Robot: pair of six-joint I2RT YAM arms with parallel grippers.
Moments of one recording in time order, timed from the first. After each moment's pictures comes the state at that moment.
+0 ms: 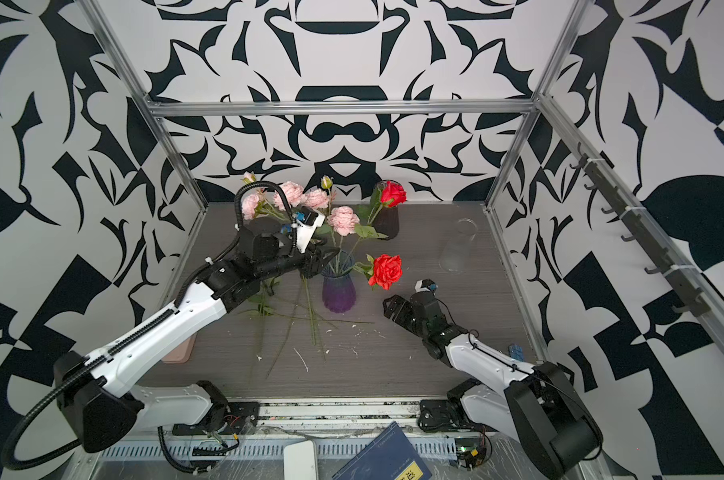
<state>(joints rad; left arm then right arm) -0.69 1.26 1.19 -0.29 0.23 -0.05 0.46 1.12 0.32 0.11 -0.07 0.94</state>
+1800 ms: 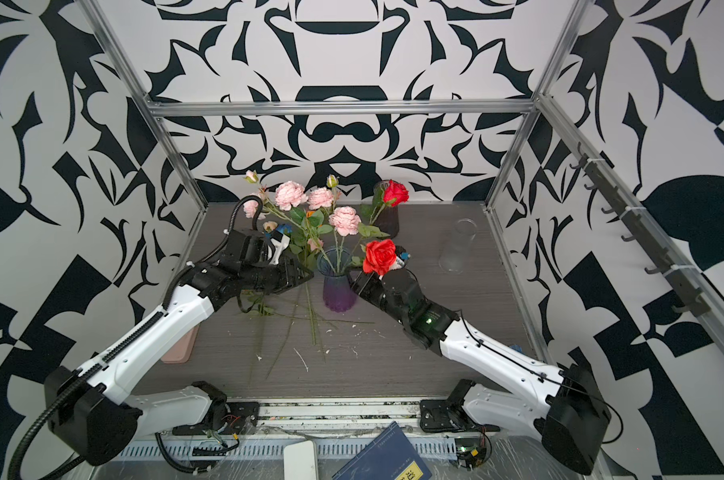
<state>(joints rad) -0.49 1.21 1.09 -0.63 0.46 -0.70 0.78 1.10 0.79 0.03 0.06 1.14</state>
